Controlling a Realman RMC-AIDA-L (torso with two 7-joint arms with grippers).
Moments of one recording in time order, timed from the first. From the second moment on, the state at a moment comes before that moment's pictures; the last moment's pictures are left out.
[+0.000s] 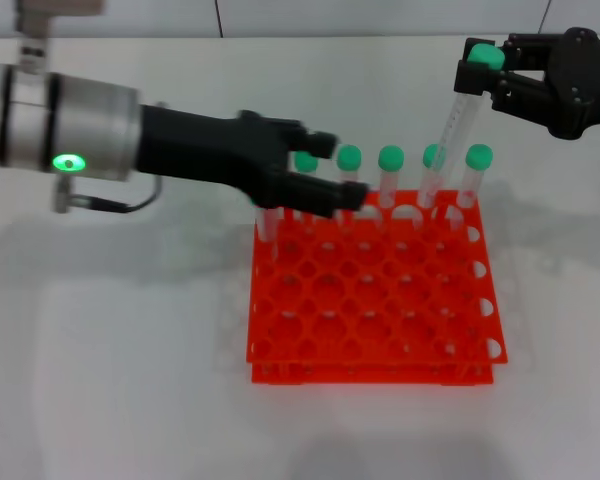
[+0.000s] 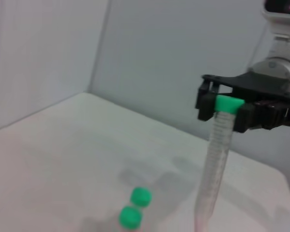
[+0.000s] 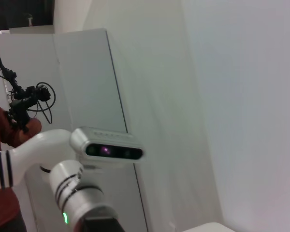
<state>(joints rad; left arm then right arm) -0.62 -2.06 1.11 0.93 1.83 1.55 -1.86 0.48 2.01 -0.96 -0.93 -1.50 -1.61 1.57</state>
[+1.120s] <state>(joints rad) -0.45 -1.97 0.82 1.14 2.20 1.79 -2.08 0.49 2.02 -1.12 -0.88 -1.43 -1.52 1.56</state>
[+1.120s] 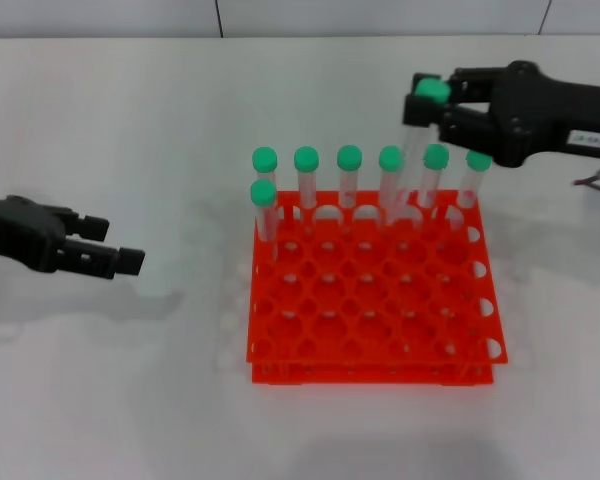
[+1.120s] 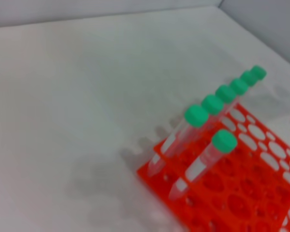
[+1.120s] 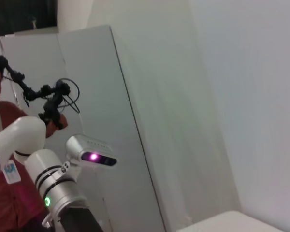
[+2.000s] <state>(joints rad) -0.42 -2.03 0.82 1.09 2.24 1.70 -1.80 0.47 2.02 -1.41 -0.88 -1.23 -1.28 1.47</state>
